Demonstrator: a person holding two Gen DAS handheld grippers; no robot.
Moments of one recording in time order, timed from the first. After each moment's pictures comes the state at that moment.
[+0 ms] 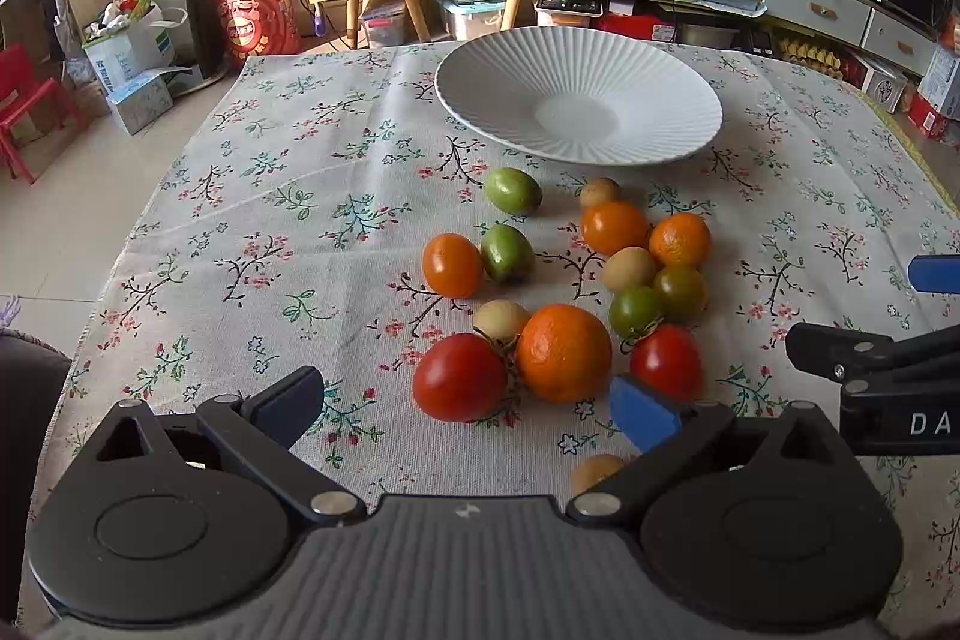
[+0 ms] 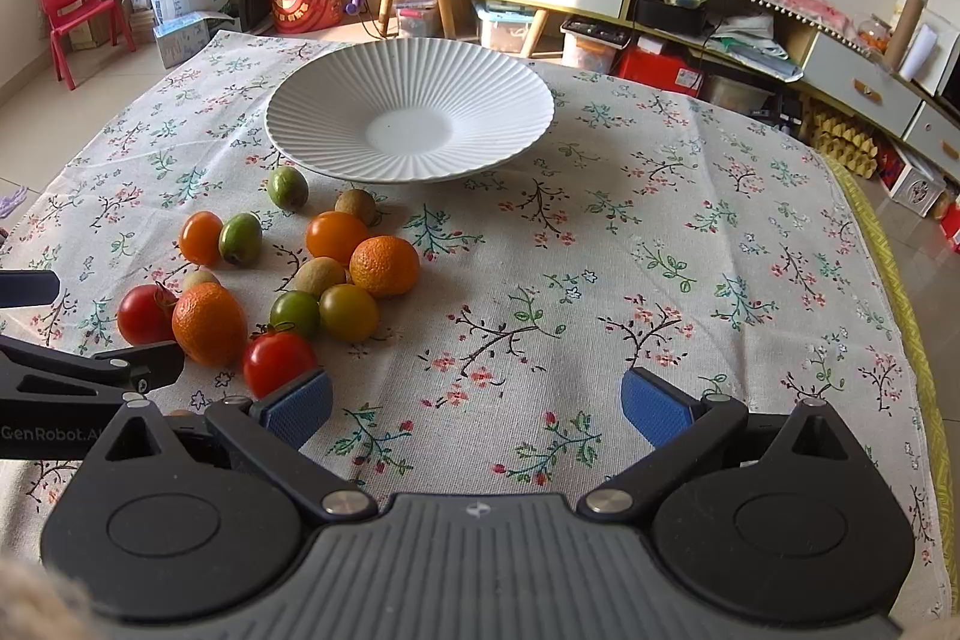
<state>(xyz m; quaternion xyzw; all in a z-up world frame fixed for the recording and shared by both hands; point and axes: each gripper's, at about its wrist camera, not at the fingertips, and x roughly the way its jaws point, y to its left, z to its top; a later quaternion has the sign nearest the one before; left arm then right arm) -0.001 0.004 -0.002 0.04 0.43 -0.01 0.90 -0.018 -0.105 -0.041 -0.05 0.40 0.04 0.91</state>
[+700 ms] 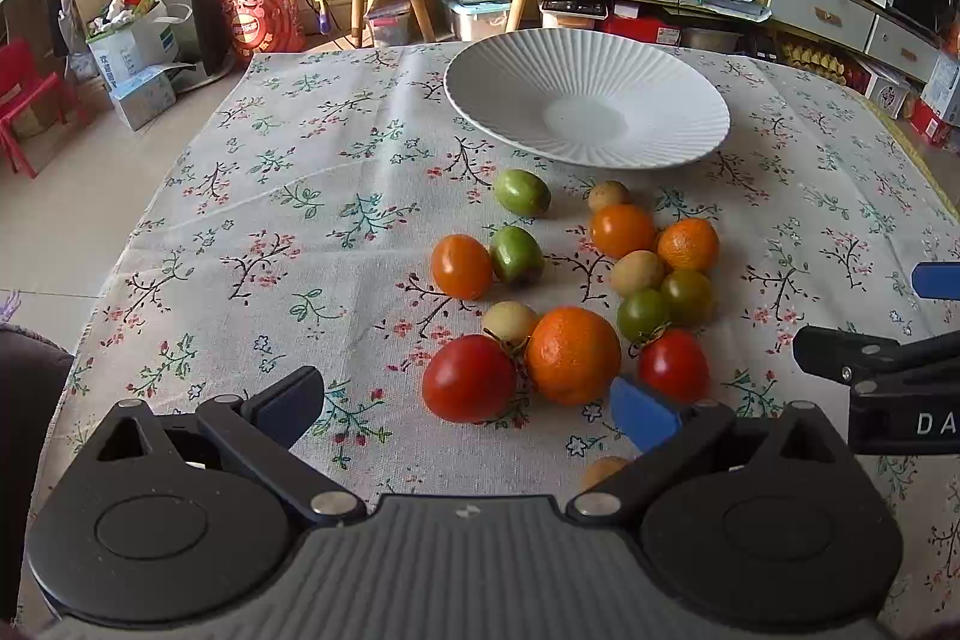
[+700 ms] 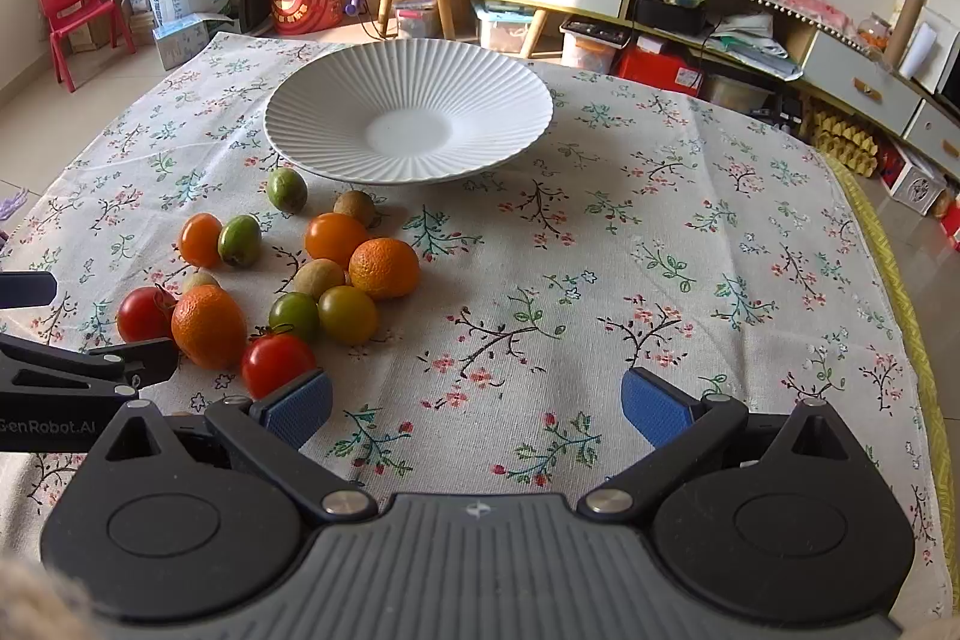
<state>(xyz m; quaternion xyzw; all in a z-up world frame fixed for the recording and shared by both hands) 0.000 0.007 -0.002 0.03 0.43 -0.01 0.90 -0.020 -0.105 -0.039 -0.05 0.40 0.04 0.91</state>
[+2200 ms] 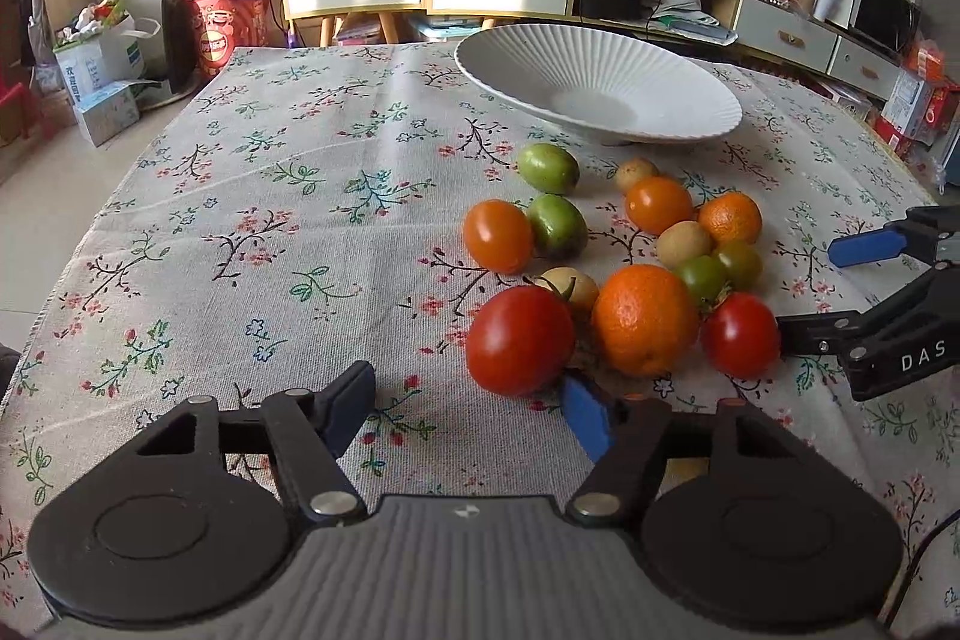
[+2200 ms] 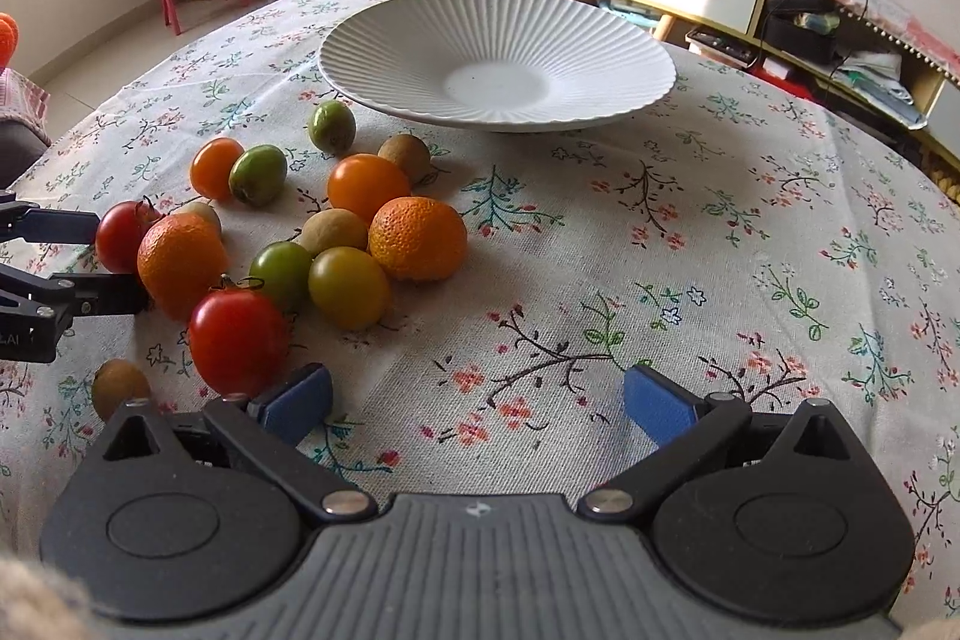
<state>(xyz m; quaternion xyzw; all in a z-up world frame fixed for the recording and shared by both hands) -0.004 0.047 -0.042 0.01 0.39 -0.06 0.92 0.012 -0.110 -0.084 -0.10 0.40 0.18 0.90</state>
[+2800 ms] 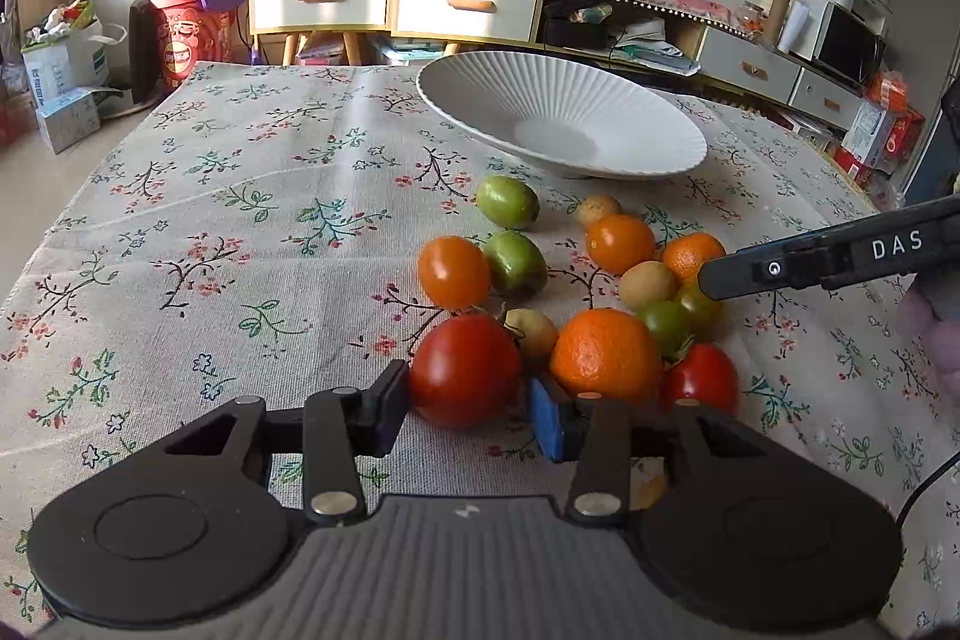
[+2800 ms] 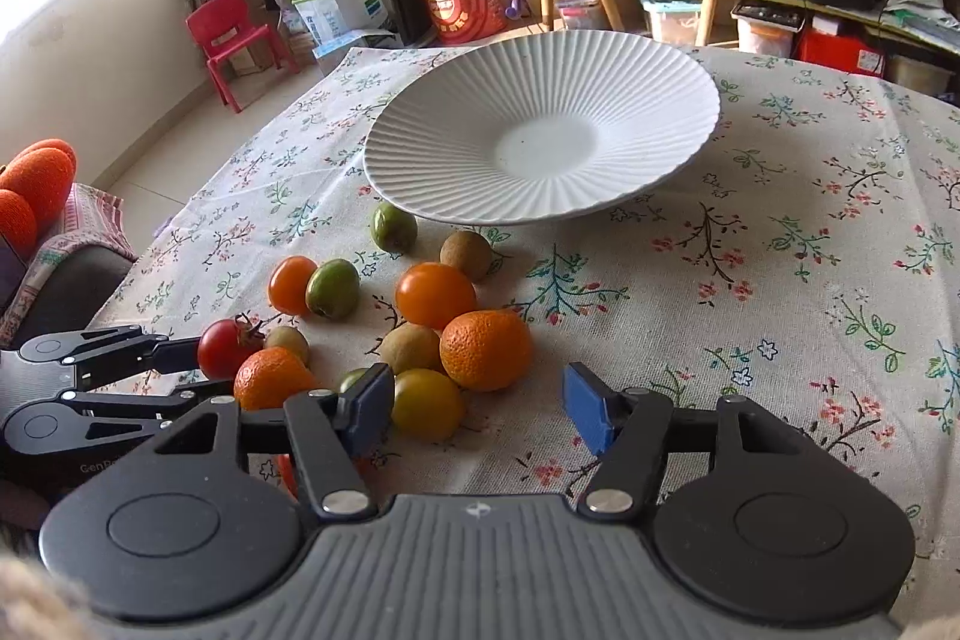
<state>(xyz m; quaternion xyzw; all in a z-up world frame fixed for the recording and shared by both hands) 0.009 0.047 -0.044 -0.02 0.37 -0.10 0.92 0.042 -0.122 -0.066 0.04 0.40 0.24 0.88</state>
